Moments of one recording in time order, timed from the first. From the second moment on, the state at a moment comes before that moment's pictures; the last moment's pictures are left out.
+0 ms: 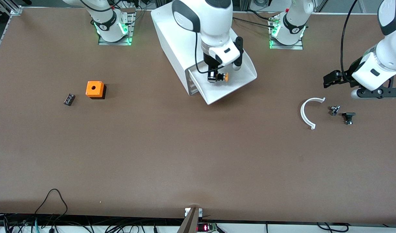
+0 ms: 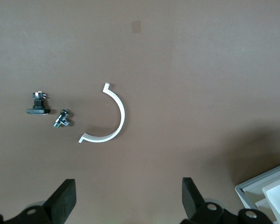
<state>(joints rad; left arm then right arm) 0.12 0.02 -0.17 -1.73 0.01 1.62 -0.09 0.92 0.56 -0.02 -1.13 -0.09 1.80 -0.47</state>
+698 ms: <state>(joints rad) 0.09 0.16 -0.31 -1.74 -0.01 1.73 -0.39 0.55 0.48 -0.15 -1.40 -0.08 1.81 0.00</state>
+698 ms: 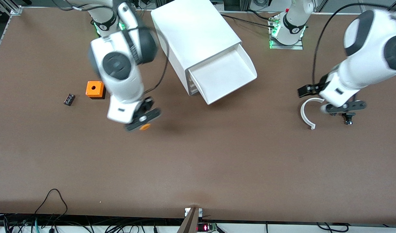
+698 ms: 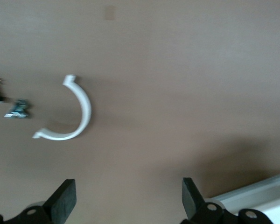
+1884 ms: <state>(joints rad) -0.02 0.23 -0.69 -2.09 -0.17 2.15 -0.92 0.17 0.52 -0.15 -1.91 -0.08 2.44 -0.19</state>
